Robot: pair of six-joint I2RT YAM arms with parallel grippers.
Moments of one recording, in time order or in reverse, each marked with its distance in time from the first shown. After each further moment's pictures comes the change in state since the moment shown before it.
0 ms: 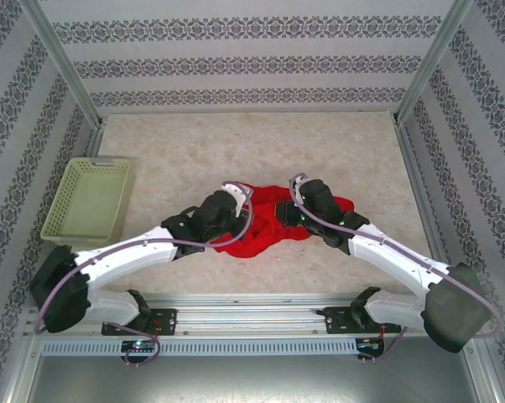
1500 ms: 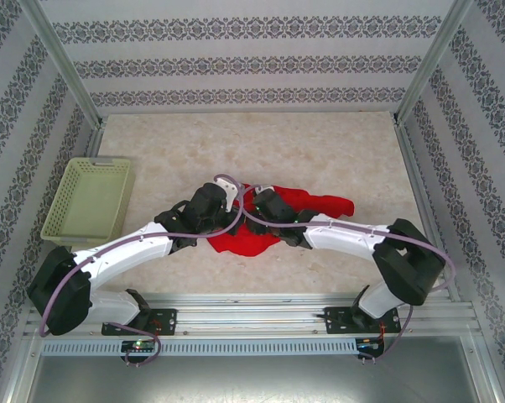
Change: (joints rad) left arm 0.102 0.030 -0.020 -0.014 0.136 0.000; right arm 0.228 0.379 0.131 0.090 0.231 0.001
